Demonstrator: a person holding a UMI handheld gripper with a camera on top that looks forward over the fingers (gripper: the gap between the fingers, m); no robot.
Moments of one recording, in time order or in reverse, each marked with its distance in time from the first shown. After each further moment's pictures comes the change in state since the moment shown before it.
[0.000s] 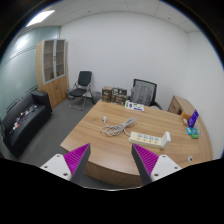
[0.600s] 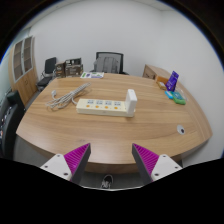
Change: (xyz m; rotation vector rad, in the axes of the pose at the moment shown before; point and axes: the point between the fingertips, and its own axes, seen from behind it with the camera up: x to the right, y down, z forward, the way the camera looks) arm 0.214 0.172 0.106 -0.195 0.230 0.180
